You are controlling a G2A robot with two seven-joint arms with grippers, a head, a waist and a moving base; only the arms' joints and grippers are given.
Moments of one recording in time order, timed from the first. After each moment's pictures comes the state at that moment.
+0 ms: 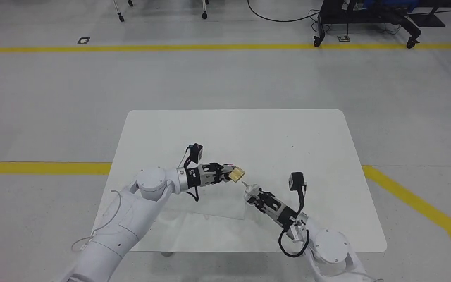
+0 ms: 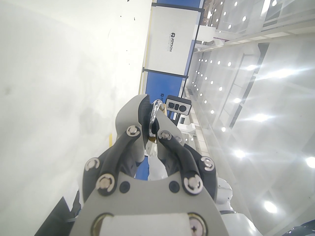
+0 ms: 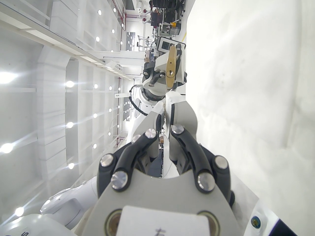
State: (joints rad) left arm 0.76 -1.31 -0.91 -1.02 -0.47 -0.04 -0.90; right arm -1.52 -1.28 1.39 -1.77 0.10 -0.06 0.59
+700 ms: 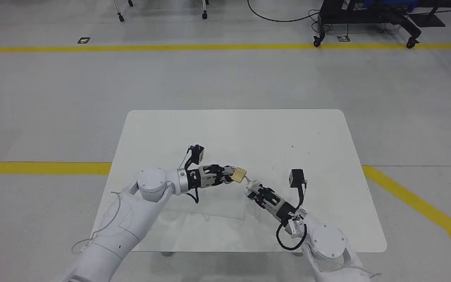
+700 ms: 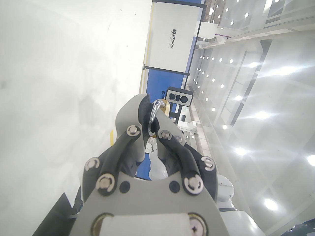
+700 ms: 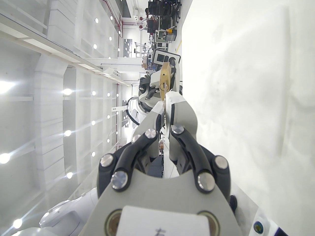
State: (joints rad) left arm 0.77 -1.31 -0.93 -1.03 -0.45 -0.03 -0.93; right arm -1.48 -1.28 1.37 -1.75 0.11 -0.02 0.54
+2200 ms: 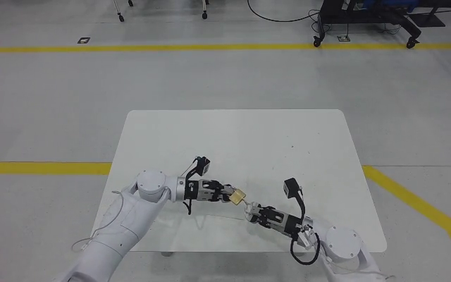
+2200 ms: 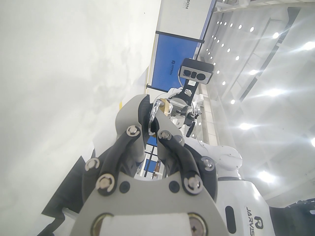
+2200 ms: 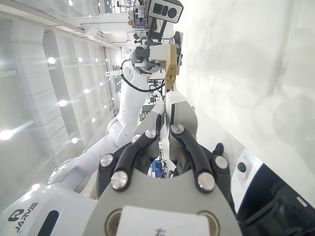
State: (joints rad) left arm 0.75 -1.31 -0.90 -0.94 -0.41 -0.08 -1.18; right arm -1.52 -1.21 1.43 -1.78 0.13 0.03 0.89
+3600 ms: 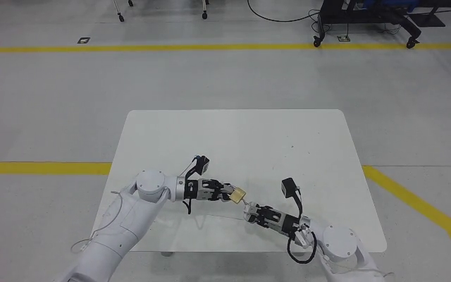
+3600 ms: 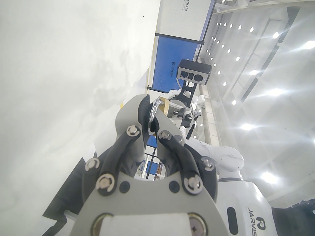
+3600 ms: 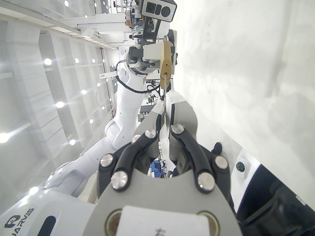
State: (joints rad) left arm 0.76 -1.31 -0.91 -0.96 -0.39 -0.08 -1.17; right arm -1.50 -1.18 1.38 -1.78 0.13 0.05 0.85
